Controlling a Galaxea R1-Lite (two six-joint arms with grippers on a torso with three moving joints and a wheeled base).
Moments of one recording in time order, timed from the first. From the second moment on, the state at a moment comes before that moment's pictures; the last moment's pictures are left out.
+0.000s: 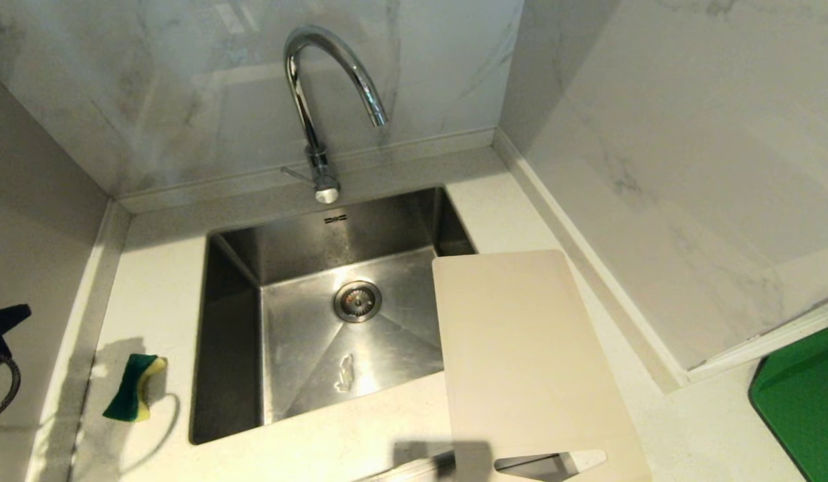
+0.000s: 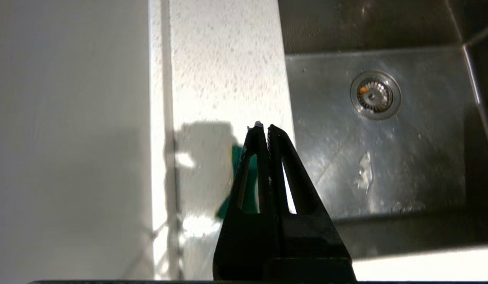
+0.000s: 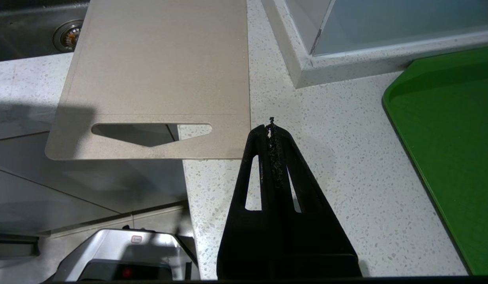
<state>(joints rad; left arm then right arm) 0.20 1.10 -0.49 -0.36 -0.06 -0.12 0.00 0.00 0.00 0.01 0.03 -0.06</state>
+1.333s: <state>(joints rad) 0.02 0.60 -0.15 -0.13 -0.51 -0.07 0.00 0.00 0.00 0.01 0.03 -0.06</state>
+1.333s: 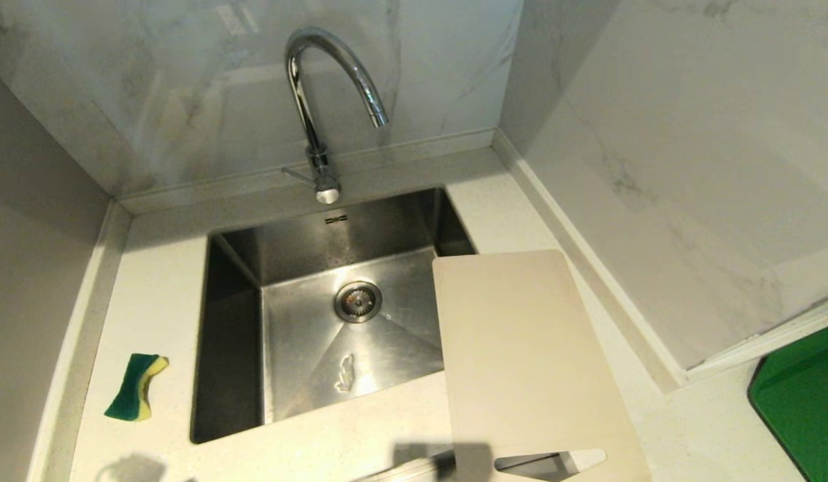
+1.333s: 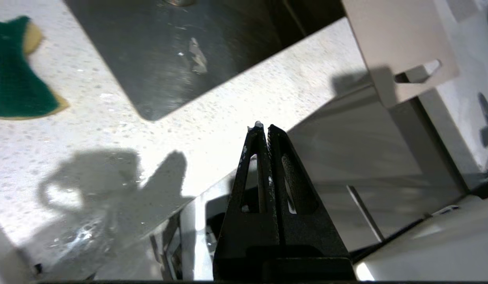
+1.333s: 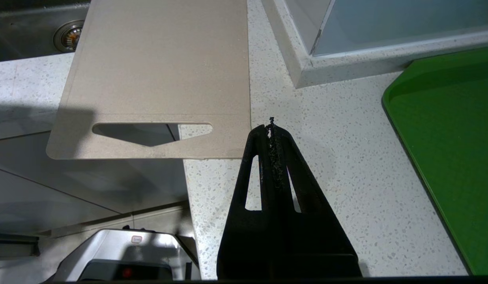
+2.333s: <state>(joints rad) 0.00 0.02 0.00 0.02 -0.01 0.05 0.00 0.00 0.00 0.01 0.03 -0.06</state>
